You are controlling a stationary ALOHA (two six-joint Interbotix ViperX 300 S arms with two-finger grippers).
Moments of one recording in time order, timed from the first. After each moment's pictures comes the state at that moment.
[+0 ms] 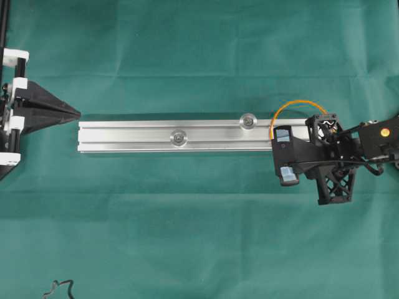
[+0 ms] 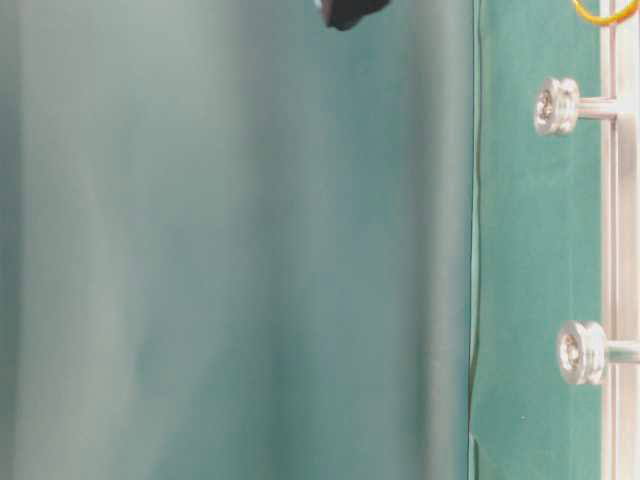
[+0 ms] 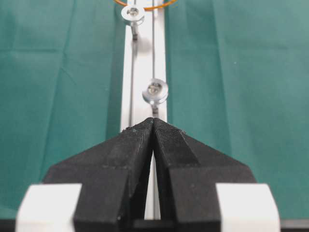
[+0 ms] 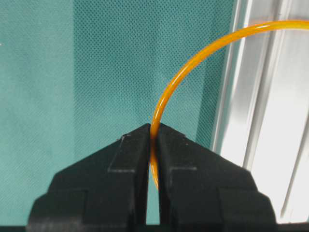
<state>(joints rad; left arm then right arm) 0.00 -0.96 1.03 0.03 0.32 -0.01 0.16 -0.16 0.85 0.01 0.60 0.23</state>
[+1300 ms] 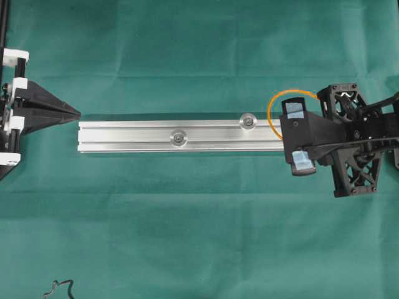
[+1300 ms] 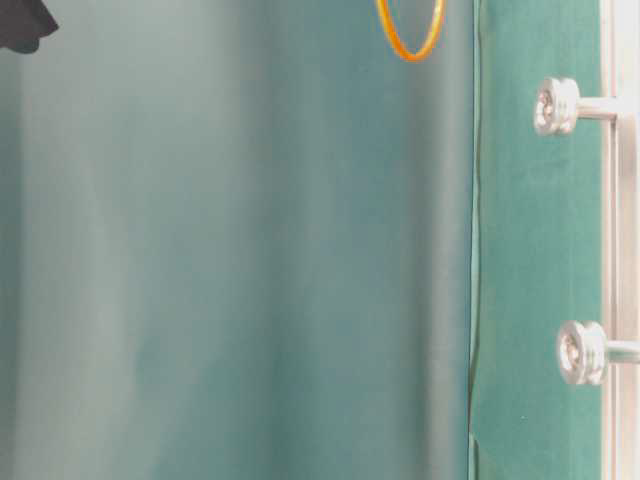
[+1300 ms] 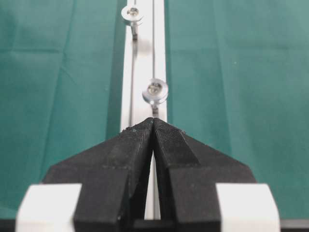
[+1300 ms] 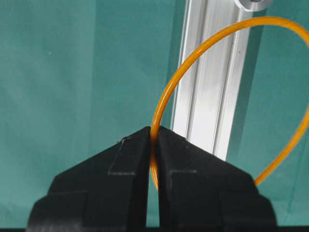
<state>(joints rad) 0.00 -0.96 1.03 0.03 0.32 -0.01 0.16 -0.34 0.51 -0.05 1.14 0.23</state>
